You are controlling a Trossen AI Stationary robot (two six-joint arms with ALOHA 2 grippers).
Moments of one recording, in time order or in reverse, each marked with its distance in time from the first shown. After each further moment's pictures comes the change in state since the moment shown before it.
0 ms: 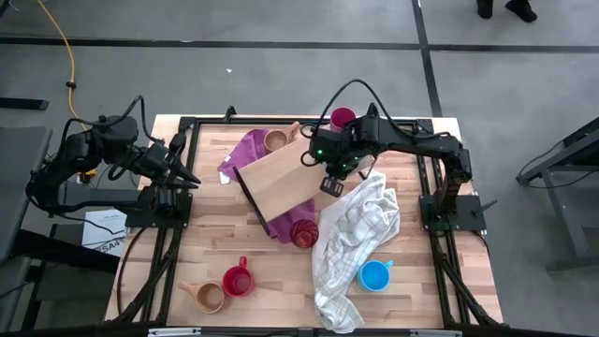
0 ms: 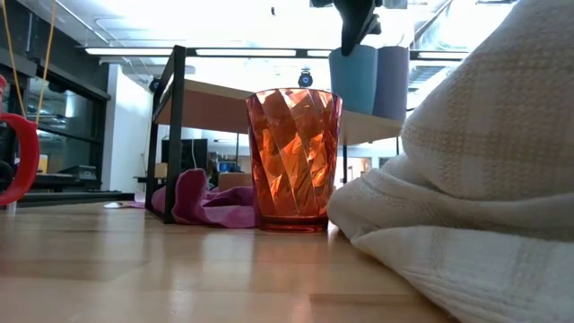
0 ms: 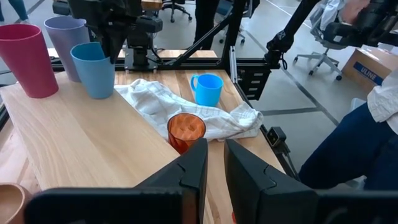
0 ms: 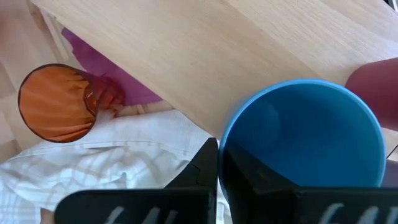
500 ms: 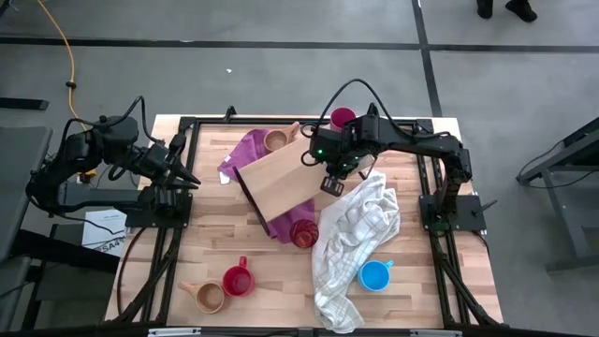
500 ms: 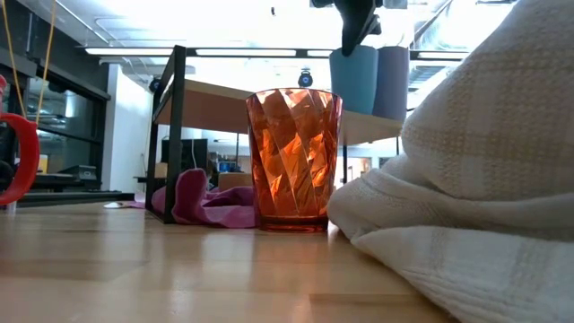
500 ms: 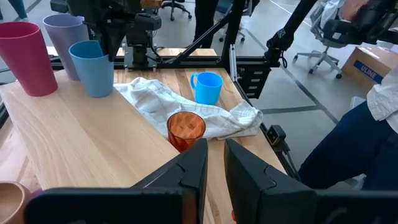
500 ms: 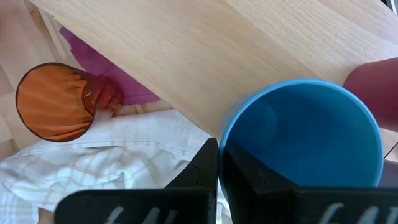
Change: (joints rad) left arm 0.000 0.000 0.000 -0.007 0.000 0.004; right arm -0.005 0.000 -0.001 -0.010 0.004 -0.007
